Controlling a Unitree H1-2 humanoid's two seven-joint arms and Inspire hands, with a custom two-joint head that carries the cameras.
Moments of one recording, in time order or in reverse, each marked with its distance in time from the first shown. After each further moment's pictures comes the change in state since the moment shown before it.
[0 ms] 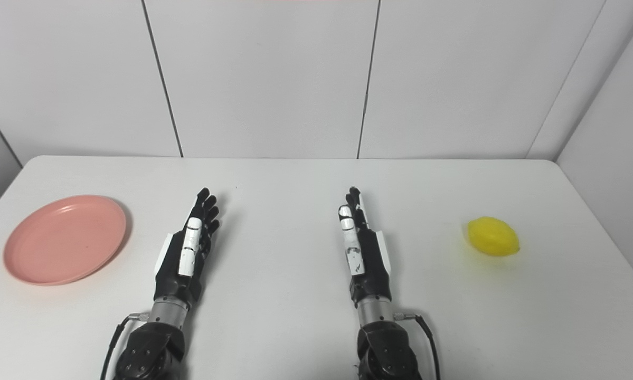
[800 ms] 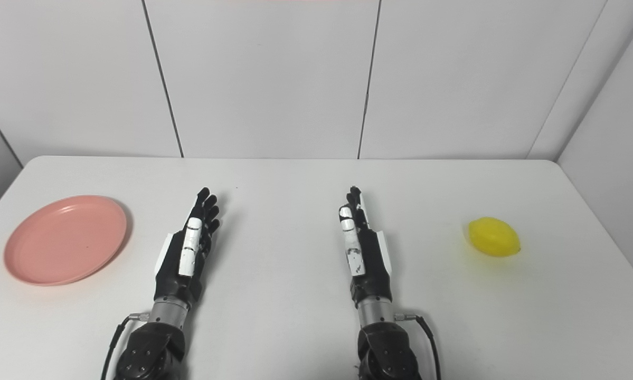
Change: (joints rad) left arm 0.000 0.000 -0.002 0.000 -0.001 -0.007 0.000; right arm 0.004 0.000 0.000 0.000 -0.008 -0.019 -0.001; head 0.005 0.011
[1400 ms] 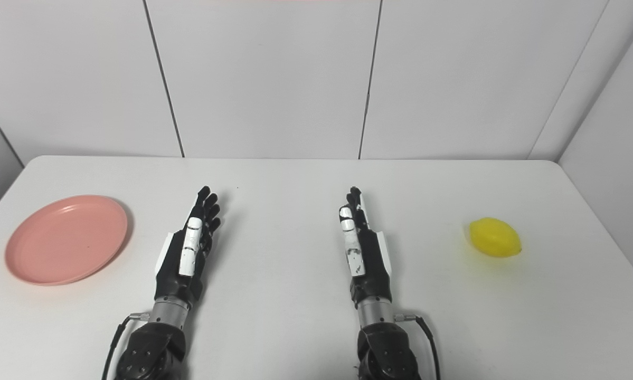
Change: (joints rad) left arm 0.000 0.000 -0.005 0.002 0.001 -0.017 -0.001; right arm 0.001 0.002 0.000 0.000 0.002 0.000 0.000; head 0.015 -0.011
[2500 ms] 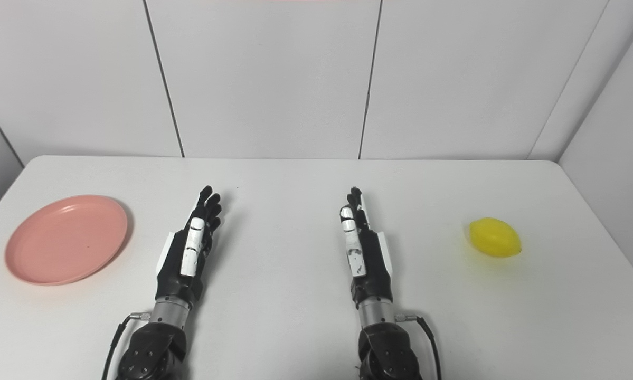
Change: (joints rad) left arm 0.000 -0.002 -0.002 0.002 0.024 -0.007 0.005; right arm 0.001 -0.004 0.000 0.000 0.006 0.000 0.003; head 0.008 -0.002
